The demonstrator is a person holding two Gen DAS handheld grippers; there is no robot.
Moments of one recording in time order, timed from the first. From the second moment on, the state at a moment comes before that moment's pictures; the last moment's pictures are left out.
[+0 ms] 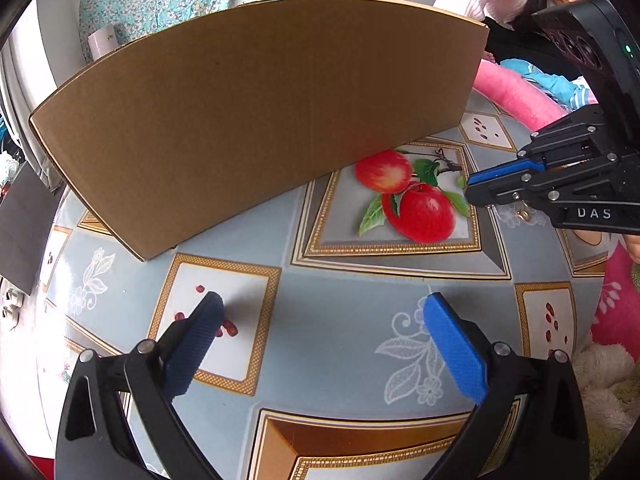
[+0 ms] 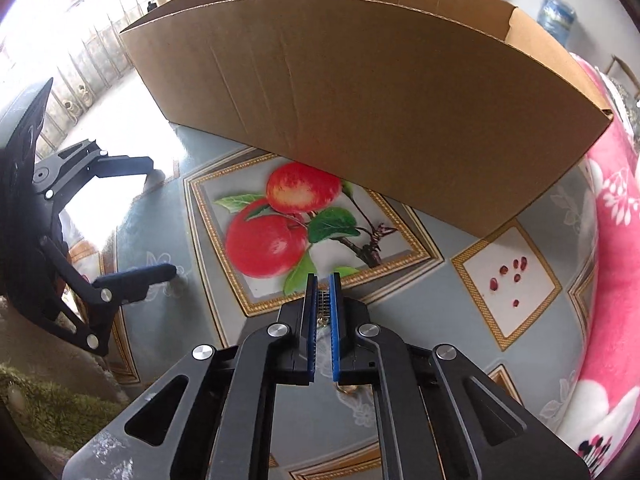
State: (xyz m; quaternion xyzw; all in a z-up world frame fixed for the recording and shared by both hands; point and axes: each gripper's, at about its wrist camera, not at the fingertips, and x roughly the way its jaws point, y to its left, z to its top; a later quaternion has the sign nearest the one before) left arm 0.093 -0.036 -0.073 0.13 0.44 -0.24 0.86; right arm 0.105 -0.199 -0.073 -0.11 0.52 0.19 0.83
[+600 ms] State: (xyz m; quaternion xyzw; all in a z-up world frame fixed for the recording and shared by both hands) left arm 0.093 -0.036 -0.072 0.13 0.44 -0.23 0.86; right arm 0.105 -0.236 -0.046 0.06 0.50 0.17 0.85
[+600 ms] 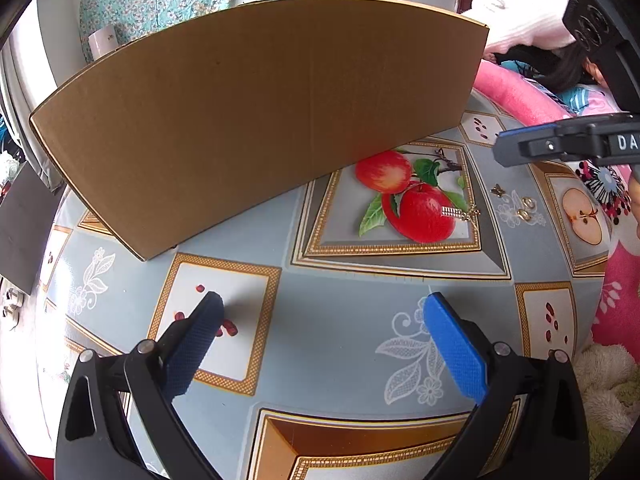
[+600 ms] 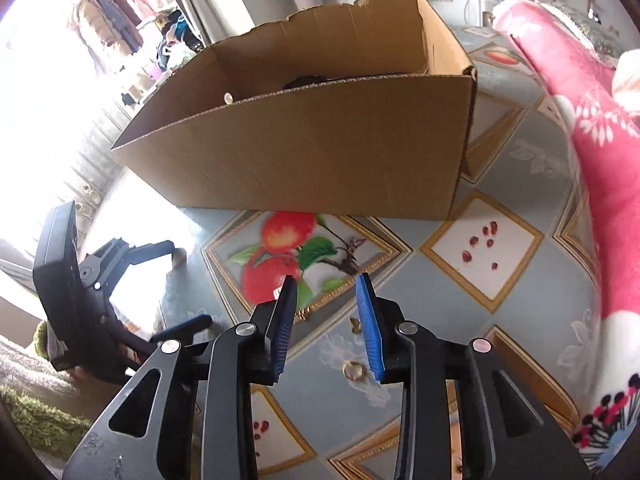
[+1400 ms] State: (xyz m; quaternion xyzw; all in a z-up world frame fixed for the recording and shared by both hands) left arm 0.089 -0.036 -0.072 0.13 0.44 -0.24 0.86; right arm 0.081 -0.196 -0.079 0.07 0.54 0.21 0.81
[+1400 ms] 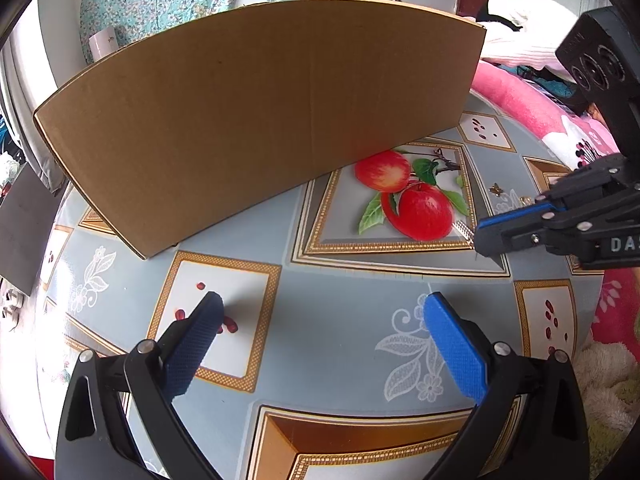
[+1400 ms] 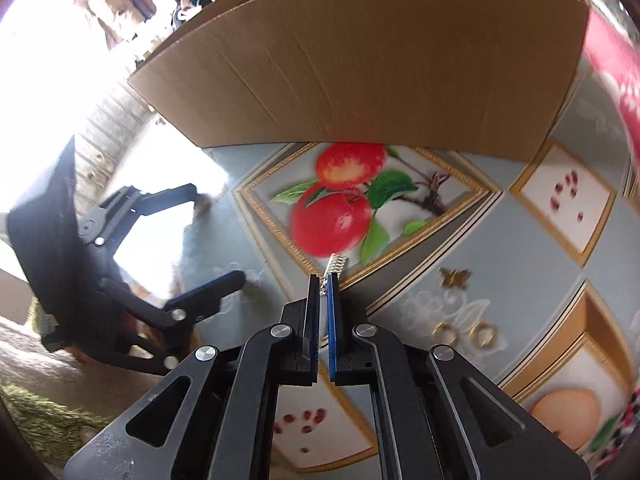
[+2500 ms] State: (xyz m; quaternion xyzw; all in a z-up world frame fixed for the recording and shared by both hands) left arm 0.073 -0.030 -0.051 0.10 0.39 -0.28 0.87; right arm 0.061 -0.247 -0.047 0.13 0.50 0.16 0.84
